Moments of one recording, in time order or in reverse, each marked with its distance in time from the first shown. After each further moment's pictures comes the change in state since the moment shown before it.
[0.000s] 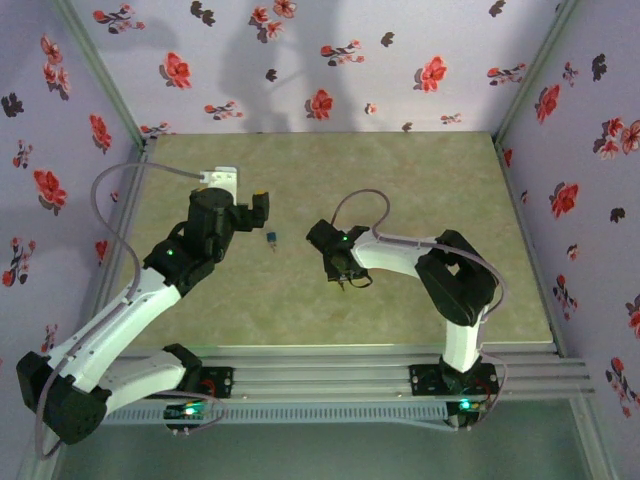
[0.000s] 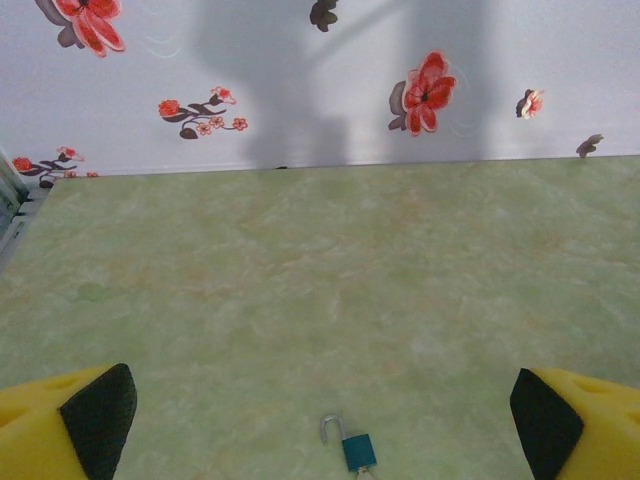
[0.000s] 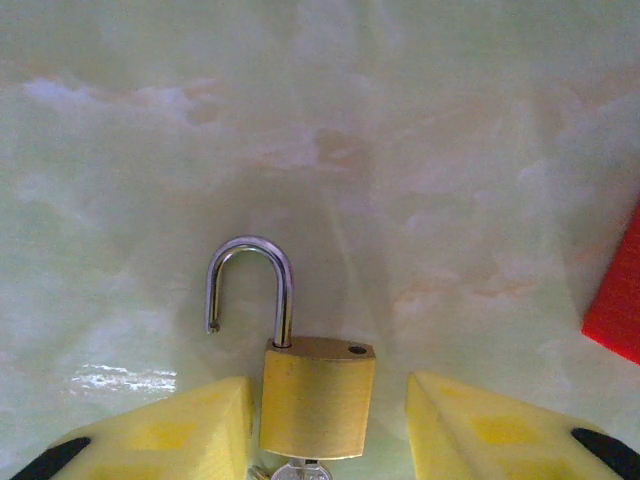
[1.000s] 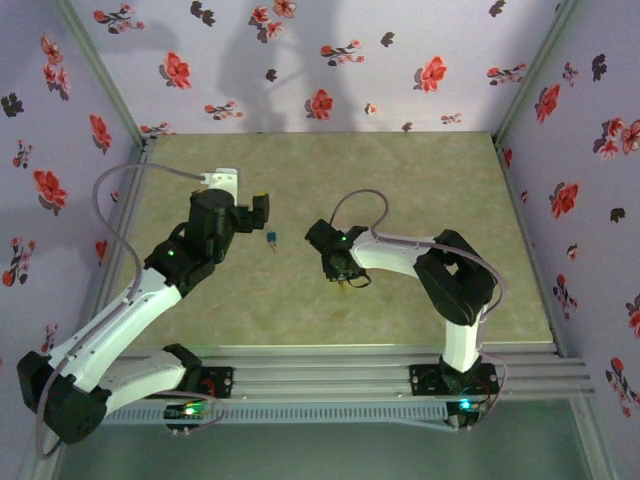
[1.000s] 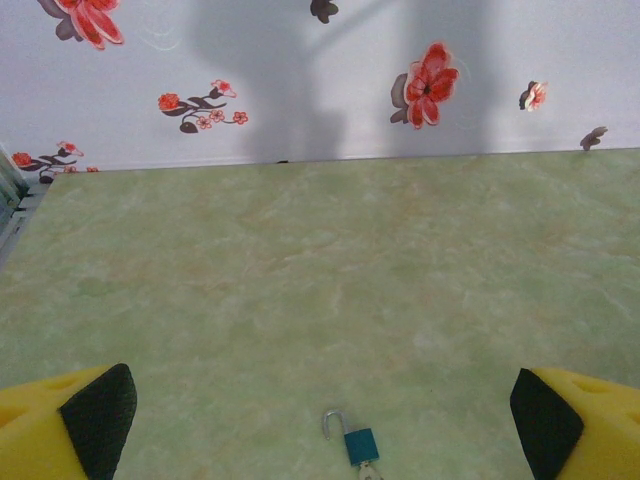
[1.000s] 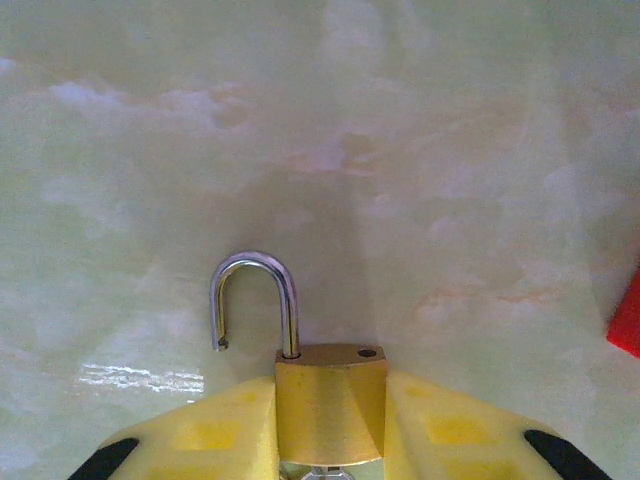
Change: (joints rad) left arm 0.000 0.000 -0.011 0.000 0.000 0.000; right arm -0.003 0.010 0.006 0.014 -0.010 -0.001
